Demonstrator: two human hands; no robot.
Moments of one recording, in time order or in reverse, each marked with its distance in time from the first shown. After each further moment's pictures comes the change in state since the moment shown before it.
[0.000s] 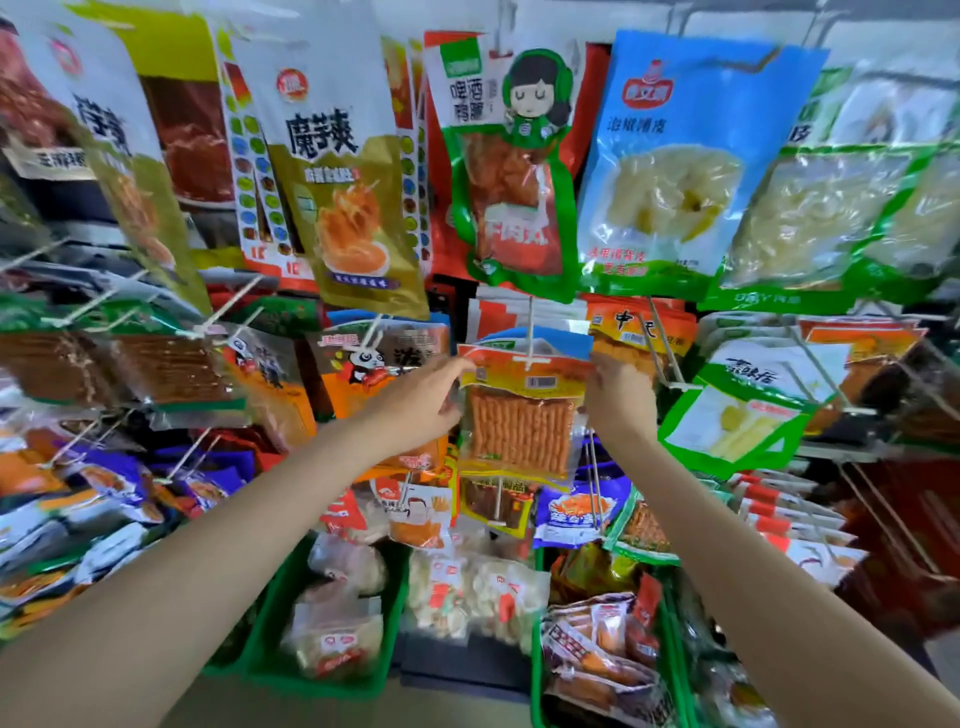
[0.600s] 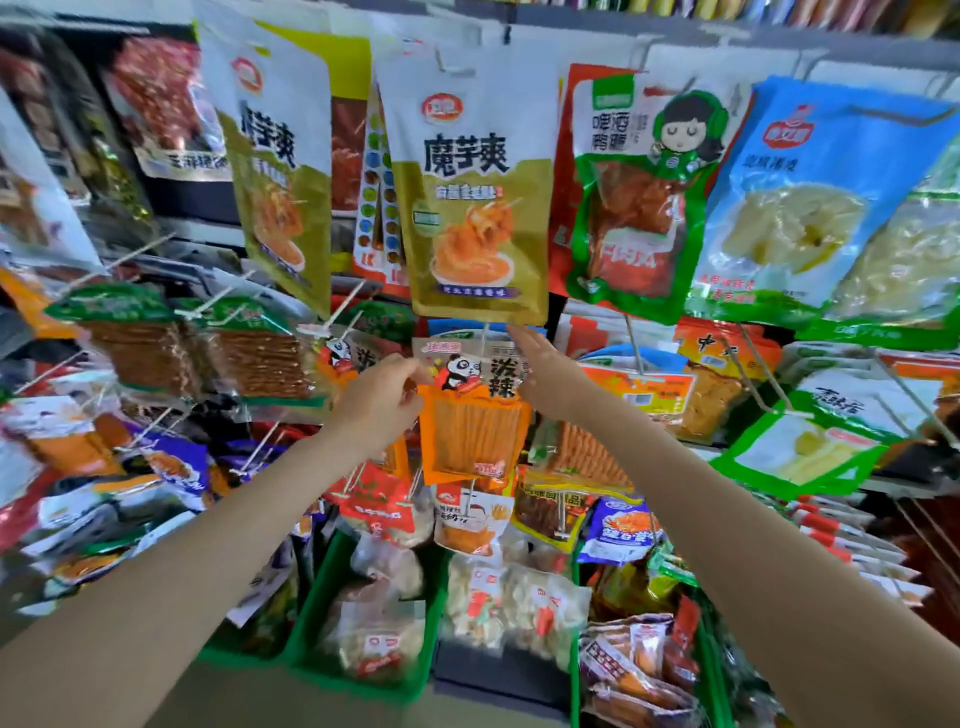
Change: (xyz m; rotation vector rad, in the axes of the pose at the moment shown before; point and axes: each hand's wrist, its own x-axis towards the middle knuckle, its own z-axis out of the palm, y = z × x) left_hand -0.070 -0.115 -0.039 -0.174 0.338 -0.164; right_hand -0.009 -0.142 0.067 -0.162 -0.577 -0.379
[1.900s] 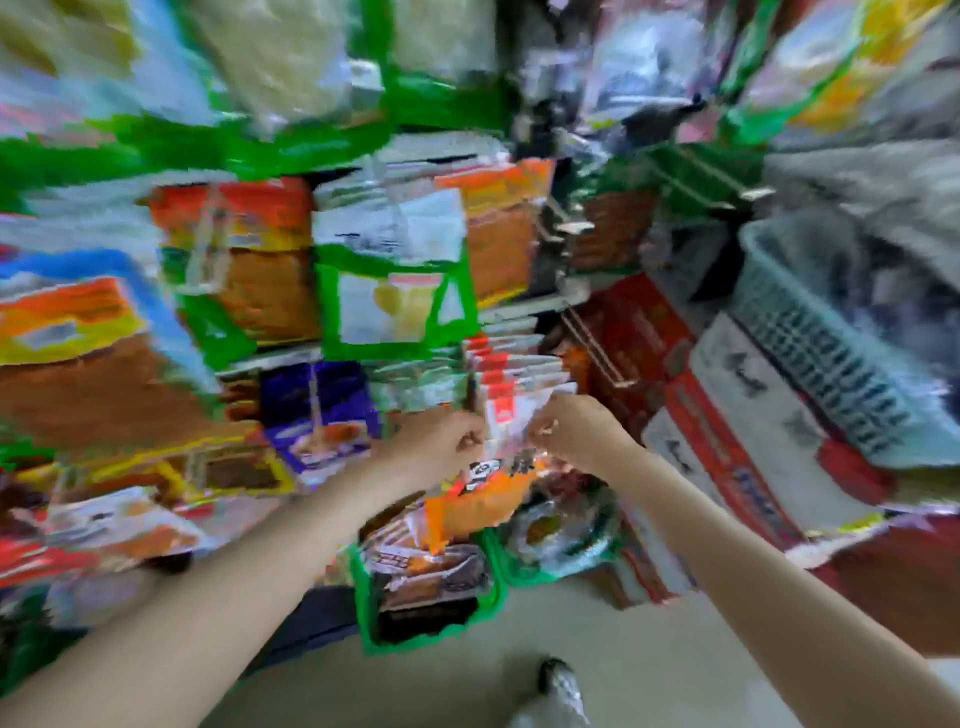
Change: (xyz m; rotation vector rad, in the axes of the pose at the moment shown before) left_hand -0.021 0.367 0.377 0.053 -0.724 0.484; right_hand -0.318 0.412 -0.033 0.054 0.052 0.606
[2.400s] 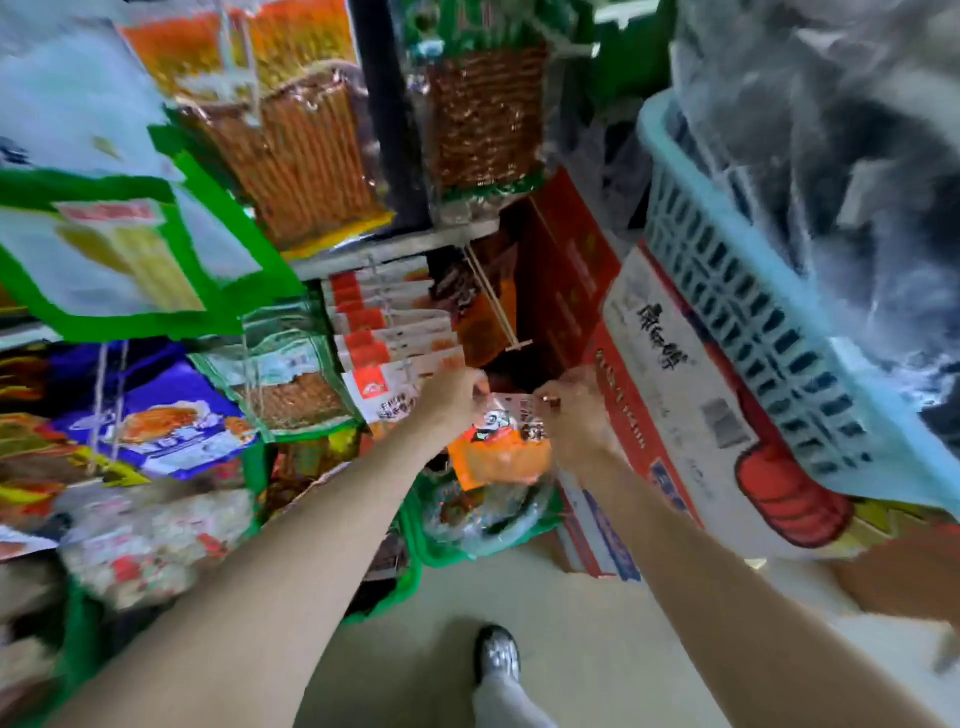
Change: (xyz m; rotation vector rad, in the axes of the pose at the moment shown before) left_hand 0.218 0.080 0.158 -0.179 0.036 -0.268; right_hand 0.071 0.229 0.045 0.269 0.270 0.218
